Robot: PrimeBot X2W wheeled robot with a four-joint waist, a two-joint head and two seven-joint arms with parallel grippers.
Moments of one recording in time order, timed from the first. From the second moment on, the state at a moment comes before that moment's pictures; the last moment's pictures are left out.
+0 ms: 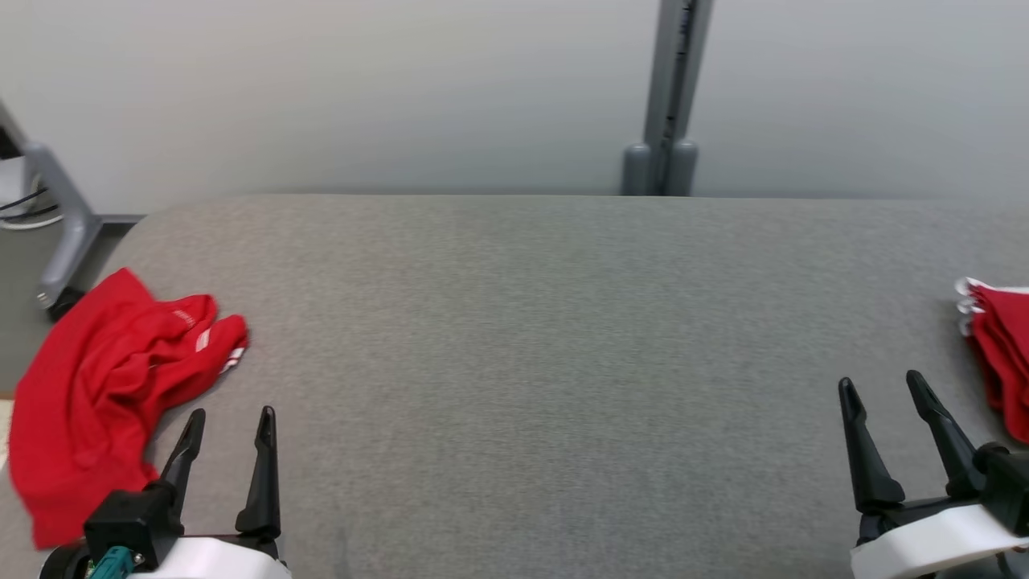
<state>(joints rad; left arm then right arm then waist) 0.09 0.34 -0.25 -0.07 -0.45 0.26 -0.13 0.07 -0.10 -0.03 -0.06 0.19 0.13 -0.07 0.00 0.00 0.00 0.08</state>
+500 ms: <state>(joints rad) 0.08 0.35 -0.21 -0.04 -0.48 0.26 -0.18 0.07 -0.09 0.07 -0.12 0.19 0.13 -0.04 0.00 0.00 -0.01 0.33</state>
